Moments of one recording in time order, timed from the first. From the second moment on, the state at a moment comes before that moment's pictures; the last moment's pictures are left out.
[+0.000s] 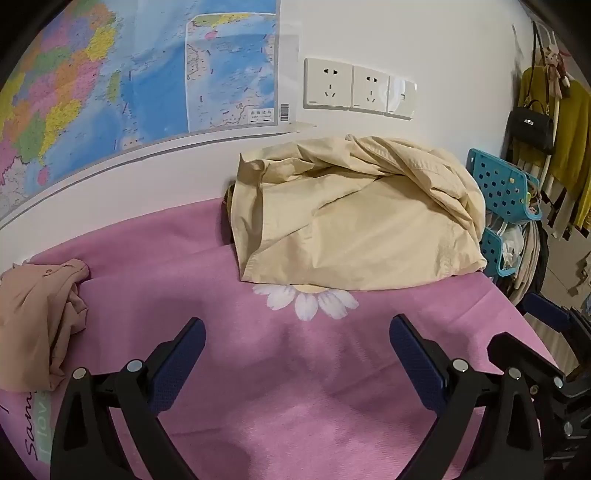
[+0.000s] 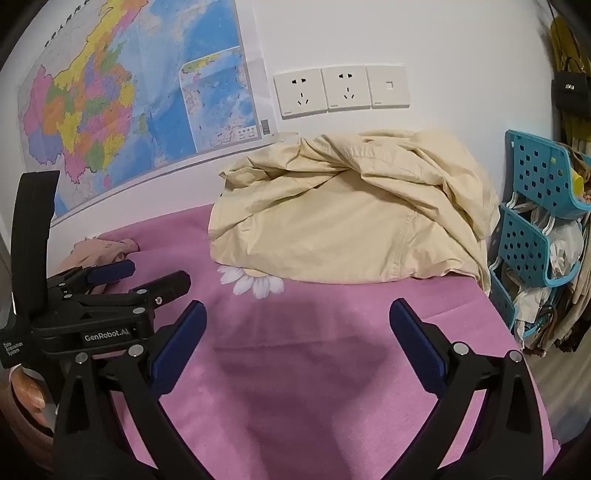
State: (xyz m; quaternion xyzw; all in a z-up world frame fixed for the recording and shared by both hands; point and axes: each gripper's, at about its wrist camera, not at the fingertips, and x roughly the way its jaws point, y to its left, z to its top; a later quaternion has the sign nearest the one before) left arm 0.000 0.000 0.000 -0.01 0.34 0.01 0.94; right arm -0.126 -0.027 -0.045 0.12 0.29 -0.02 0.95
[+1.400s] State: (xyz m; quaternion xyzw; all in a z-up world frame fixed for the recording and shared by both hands) left arm -0.004 -0.007 0.003 -0.01 0.33 0.01 0.94; right arm -0.129 -0.029 -0.045 0.12 0.29 -0.02 0.95
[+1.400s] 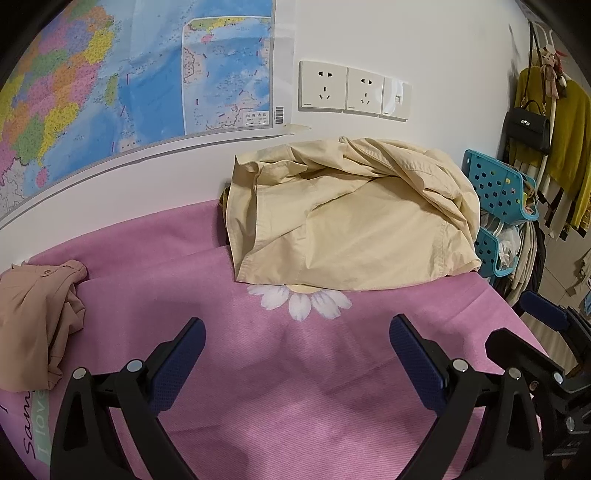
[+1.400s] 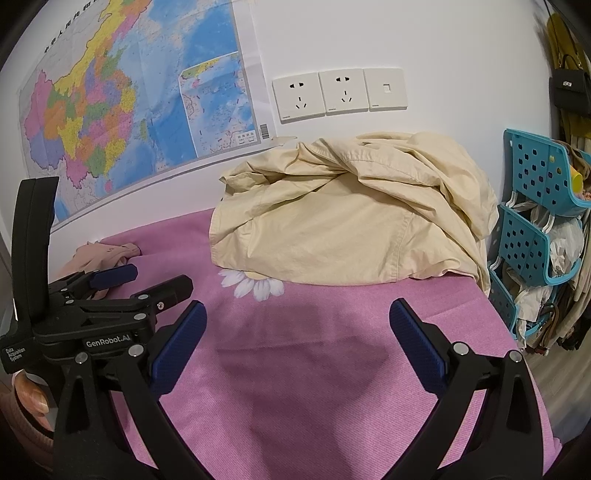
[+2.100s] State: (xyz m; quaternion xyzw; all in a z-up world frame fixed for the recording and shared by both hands) left arm -0.003 -0.008 0.003 -0.01 0.34 0.00 0.94; right arm -0.130 -0.030 -0.045 0.12 0.28 -0.02 0.95
